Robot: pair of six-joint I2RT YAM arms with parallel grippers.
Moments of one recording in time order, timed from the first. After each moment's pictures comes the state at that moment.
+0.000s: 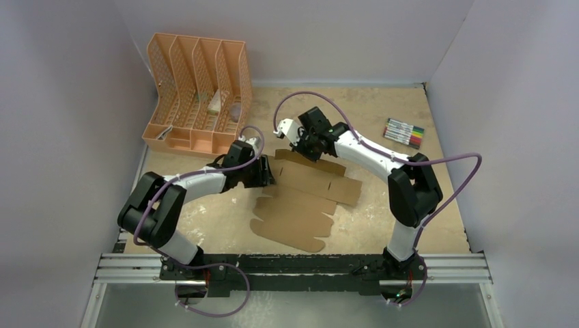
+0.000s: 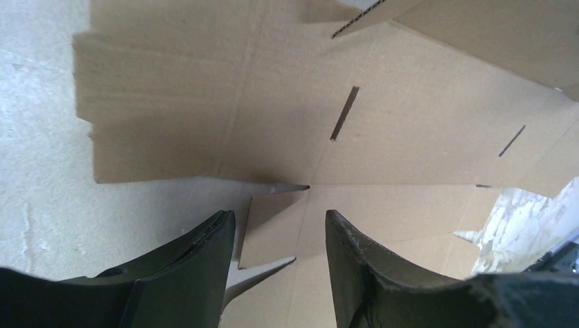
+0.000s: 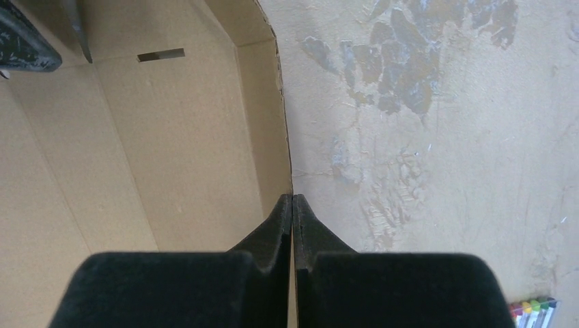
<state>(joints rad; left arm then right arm) -0.48 1.56 0.72 -0.01 0.21 -0.57 0.64 1.81 1.40 -0.58 -0.05 -0.52</state>
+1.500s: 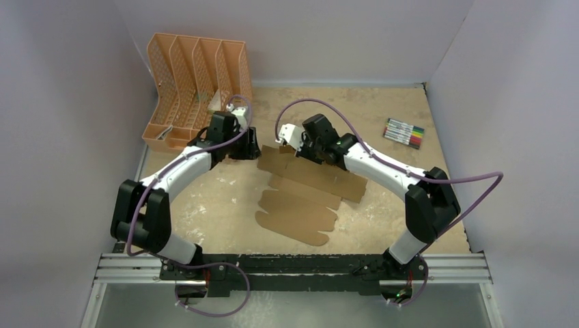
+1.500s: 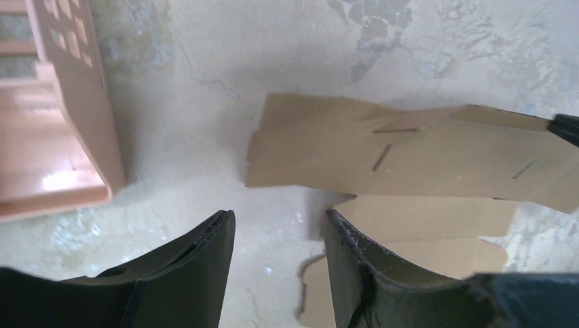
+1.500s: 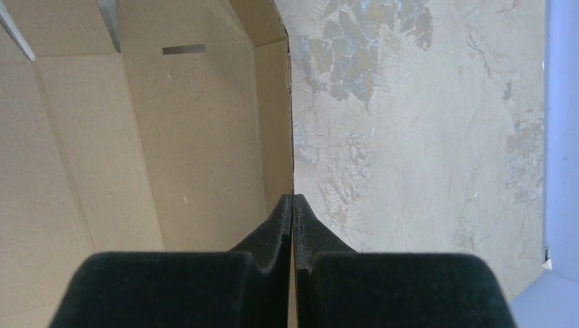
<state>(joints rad) -0.33 1.47 0.98 -0.27 0.20 -0.31 0.69 1.64 1.25 -0.46 0.09 -0.60</state>
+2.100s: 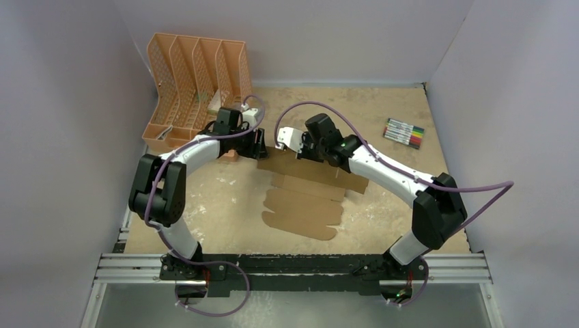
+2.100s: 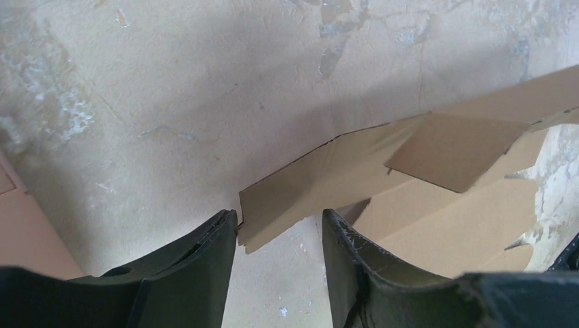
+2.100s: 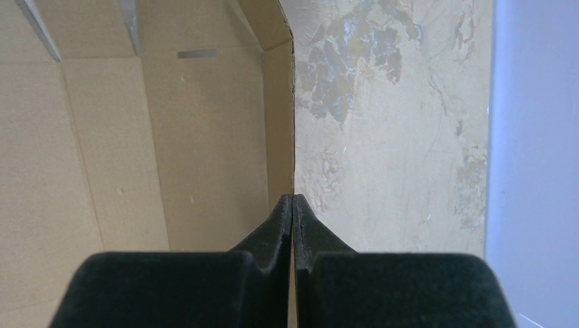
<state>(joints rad) -0.29 1.73 1.11 -0.23 0.45 -0.10 0.70 1.58 1.23 -0.45 0.05 -0.75</state>
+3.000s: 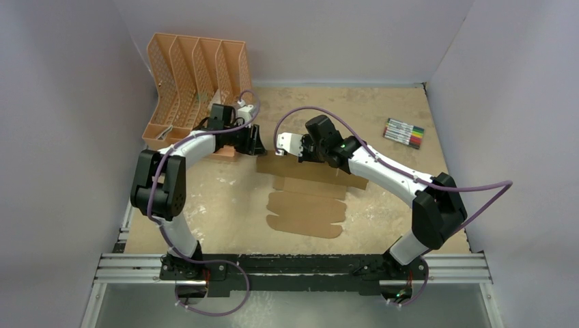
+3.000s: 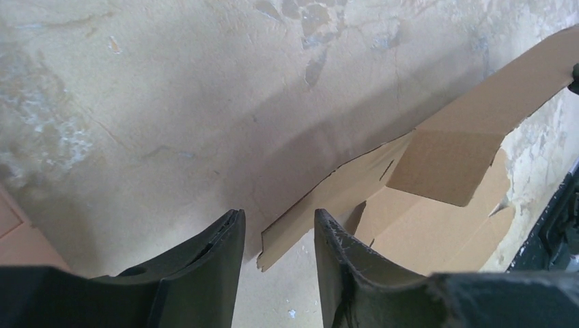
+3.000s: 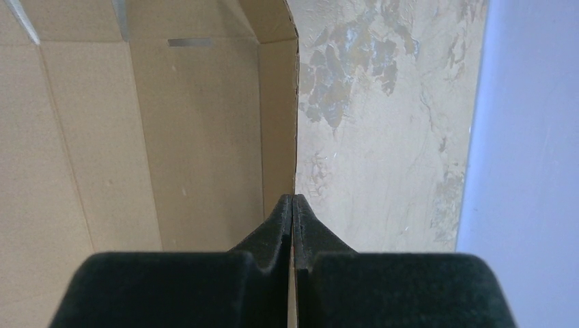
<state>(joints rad) -0.22 1.78 1.15 -0.23 0.62 -0.04 0.70 1.58 1.21 -0.43 0.03 -0.87</state>
